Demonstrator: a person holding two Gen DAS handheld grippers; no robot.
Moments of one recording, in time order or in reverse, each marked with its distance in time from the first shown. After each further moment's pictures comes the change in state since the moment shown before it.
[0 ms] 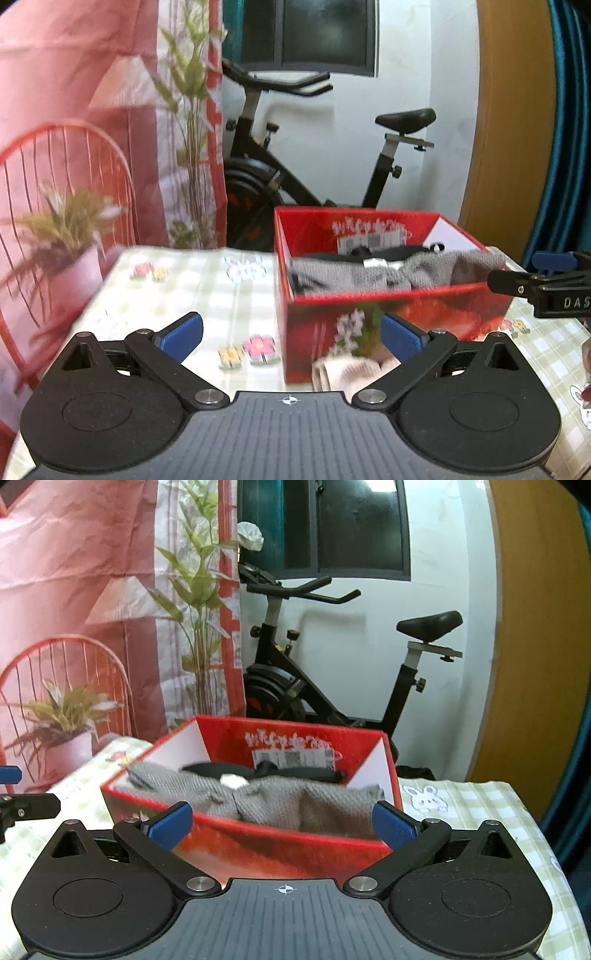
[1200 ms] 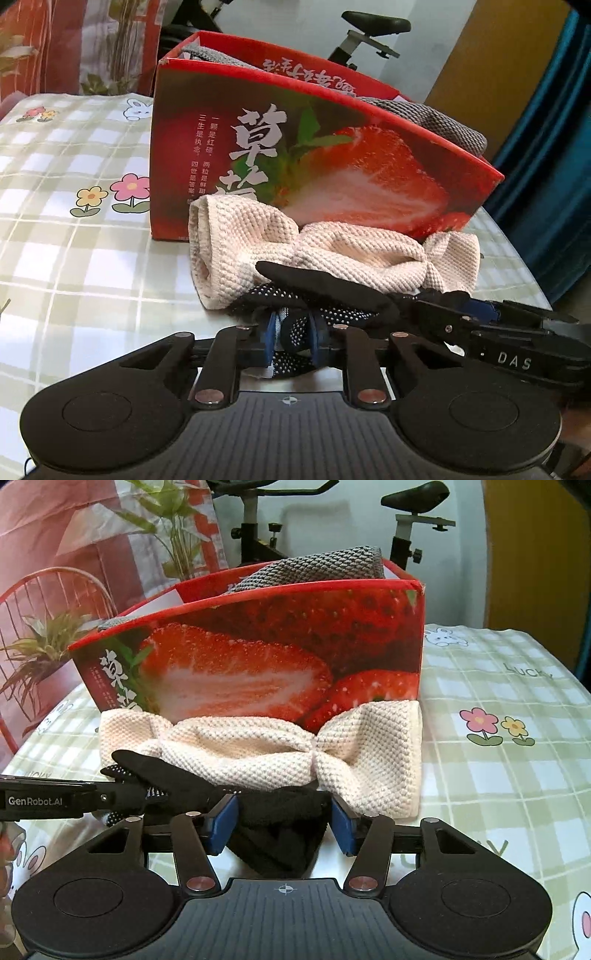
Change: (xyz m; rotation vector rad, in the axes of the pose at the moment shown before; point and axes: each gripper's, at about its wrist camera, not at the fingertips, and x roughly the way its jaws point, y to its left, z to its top) left arm 0.089 -0.024 -0.082 -0.133 0.308 -0.292; right arm 0.036 -0.012 -0.108 0.160 0.282 0.068
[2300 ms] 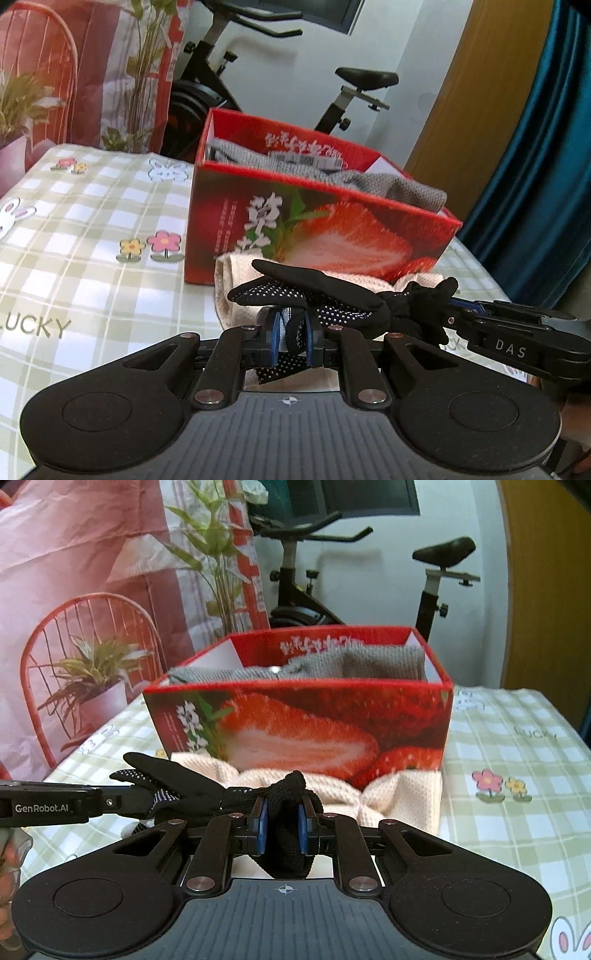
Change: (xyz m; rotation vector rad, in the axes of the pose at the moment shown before) left arm -0.073 -0.009 -0.002 0.012 -0.169 0.017; right arm -0.061 0.037 0.020 -0.077 -0.155 0.063
